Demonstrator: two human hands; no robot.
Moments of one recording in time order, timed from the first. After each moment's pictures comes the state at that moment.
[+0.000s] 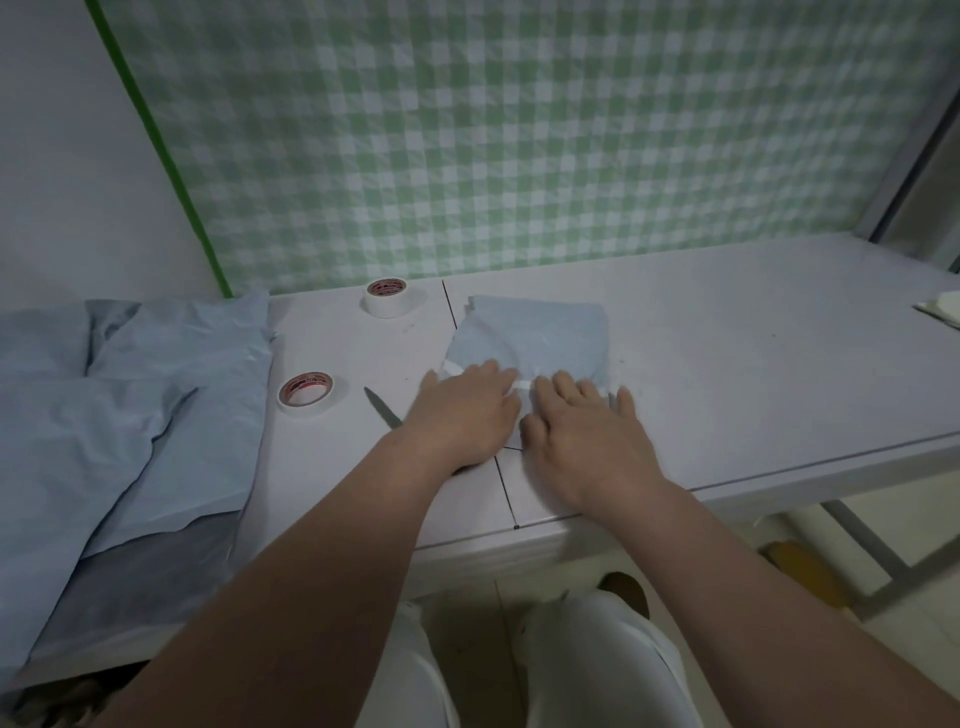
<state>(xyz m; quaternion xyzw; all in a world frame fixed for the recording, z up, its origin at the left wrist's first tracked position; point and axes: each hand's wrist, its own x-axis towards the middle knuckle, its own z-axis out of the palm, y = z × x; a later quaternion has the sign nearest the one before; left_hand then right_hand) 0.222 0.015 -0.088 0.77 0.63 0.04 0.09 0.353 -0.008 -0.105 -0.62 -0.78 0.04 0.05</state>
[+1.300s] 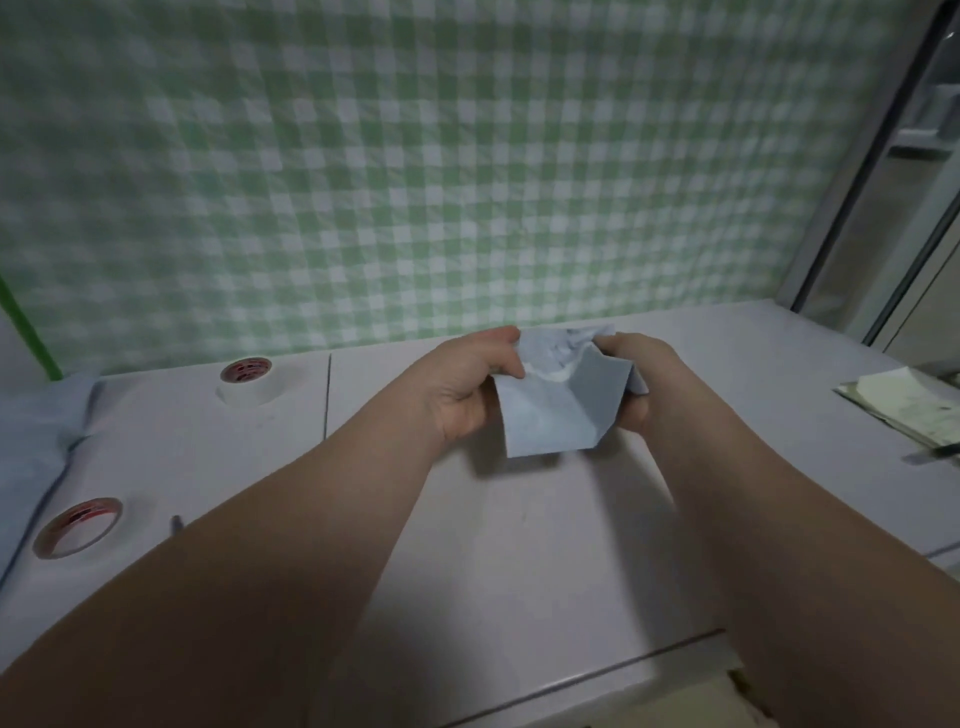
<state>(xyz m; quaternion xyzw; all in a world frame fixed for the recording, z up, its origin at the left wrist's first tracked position) 0.333 0.129 -0.034 0.36 0.41 0.45 0.71 0.495 0.164 -0.055 -0.52 -0.31 0.60 0.52</state>
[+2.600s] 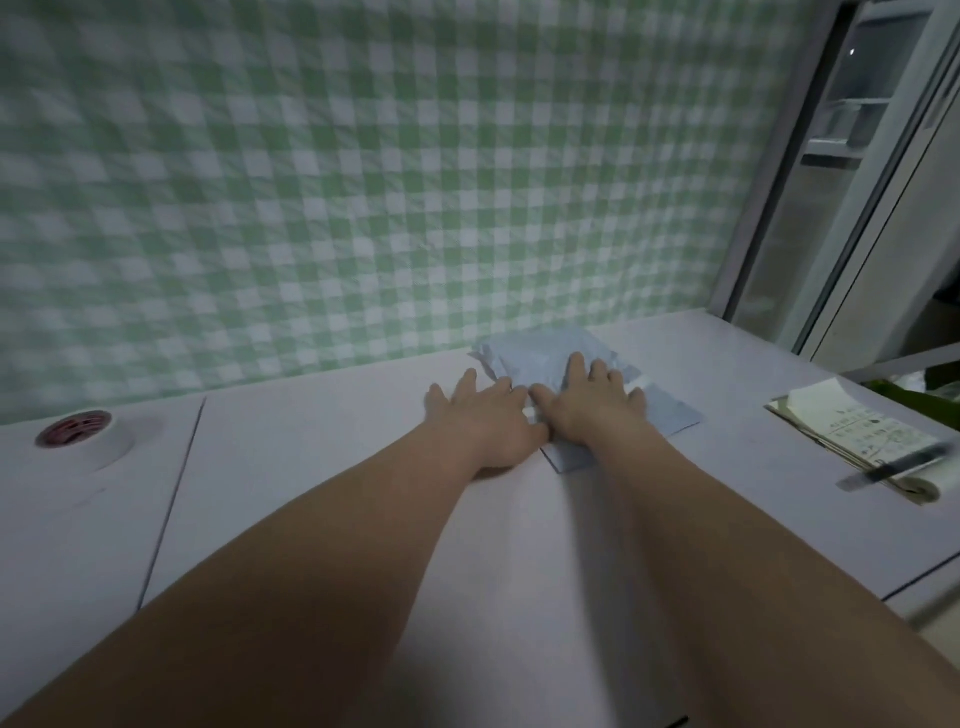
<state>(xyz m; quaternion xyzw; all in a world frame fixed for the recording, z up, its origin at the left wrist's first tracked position) 0.437 0.218 -0.090 0.80 0.59 -0.04 0.10 0.565 0.237 -0.107 -0.79 -0.60 0.11 0.08</state>
